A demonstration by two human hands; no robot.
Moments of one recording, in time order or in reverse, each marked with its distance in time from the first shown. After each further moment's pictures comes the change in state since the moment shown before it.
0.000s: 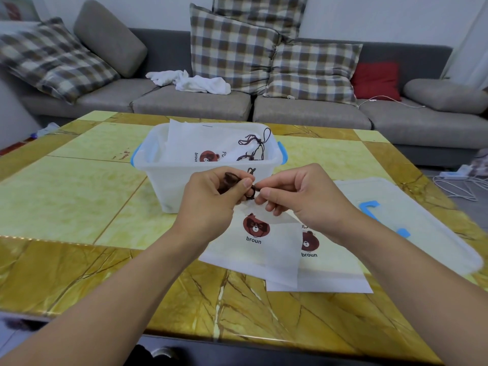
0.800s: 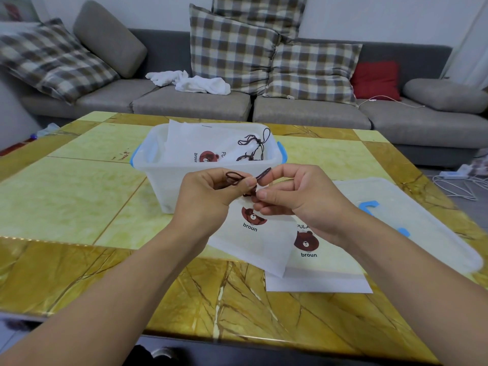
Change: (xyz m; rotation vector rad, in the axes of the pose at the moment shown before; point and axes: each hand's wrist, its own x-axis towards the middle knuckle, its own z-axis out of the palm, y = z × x) left_hand 0.001 0.004 -0.001 -0.201 -0.008 -0.068; right_hand -0.003 -0.007 0.005 0.300 0.007 0.171
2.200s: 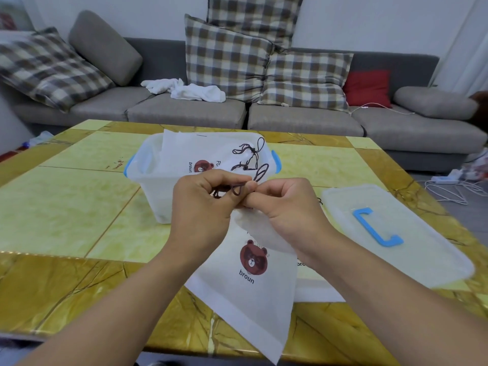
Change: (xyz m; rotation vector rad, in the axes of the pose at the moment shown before) left_hand -0.005 0.010 0.006 0.197 0.090 0.283; right_hand -0.005 0.000 0.028 -0.081 0.218 -0.067
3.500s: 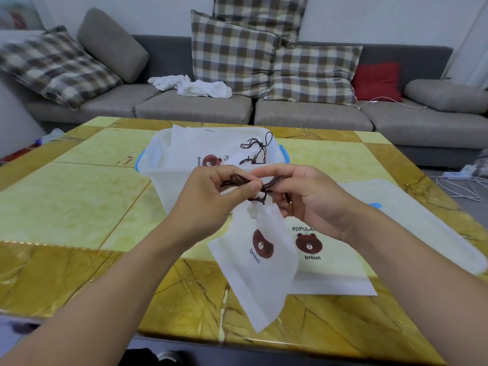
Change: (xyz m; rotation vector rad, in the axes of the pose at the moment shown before) left_hand 0.008 -0.002 -0.018 -0.013 -0.282 -0.049; right_hand 0.023 -0.003 -0.031 0.147 -0.373 0.124
